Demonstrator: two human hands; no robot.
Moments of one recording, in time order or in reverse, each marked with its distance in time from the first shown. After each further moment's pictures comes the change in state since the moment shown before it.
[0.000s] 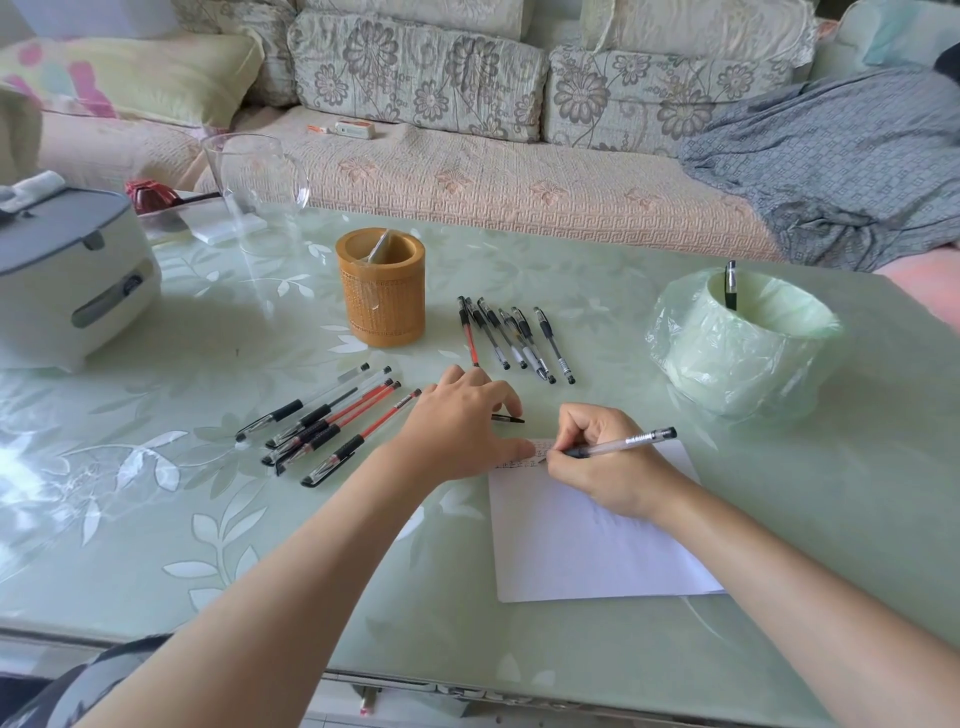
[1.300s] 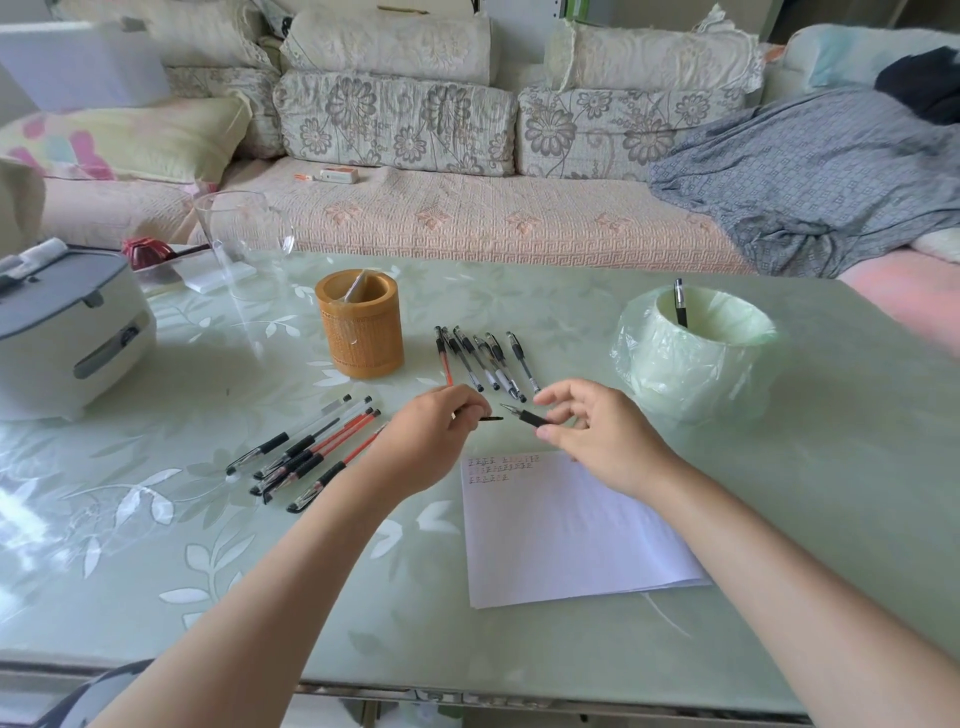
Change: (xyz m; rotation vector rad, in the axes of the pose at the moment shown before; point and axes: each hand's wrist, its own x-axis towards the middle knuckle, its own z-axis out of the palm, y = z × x) left_hand -0.004 0.009 -0.020 -0.289 0.086 -0.040; right_hand -0.001 -0.019 -0.036 -0.202 0.168 0.067
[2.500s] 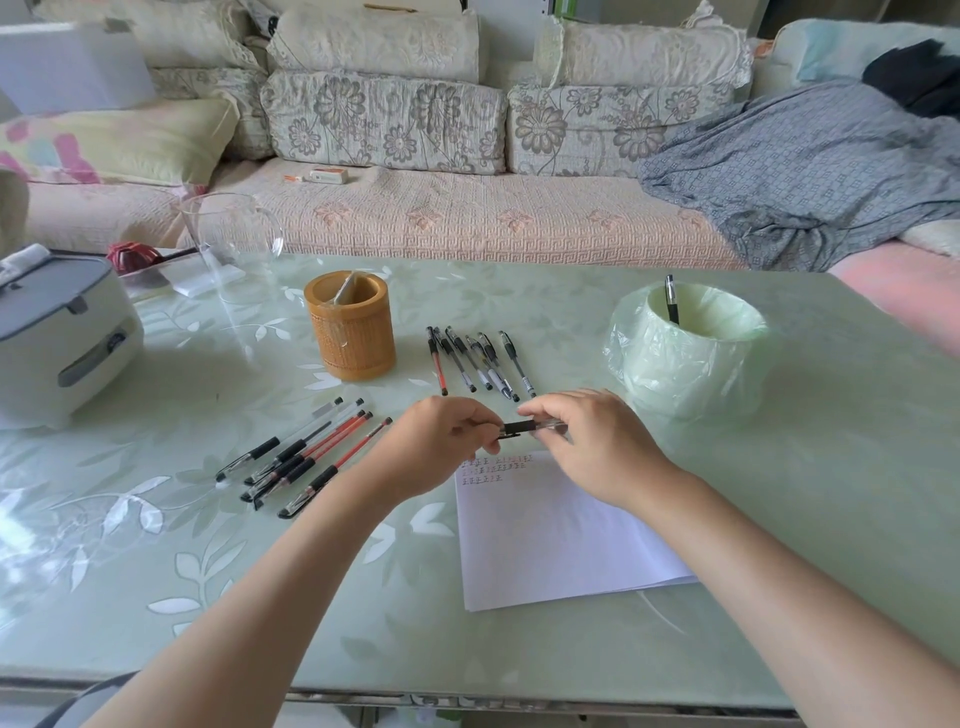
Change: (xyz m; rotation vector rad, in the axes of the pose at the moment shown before) left_hand -0.008 0.021 -0.007 -0.137 -0.172 -0.033; right_hand -0.005 -0.007 0.006 -0.432 0.047 -0.282
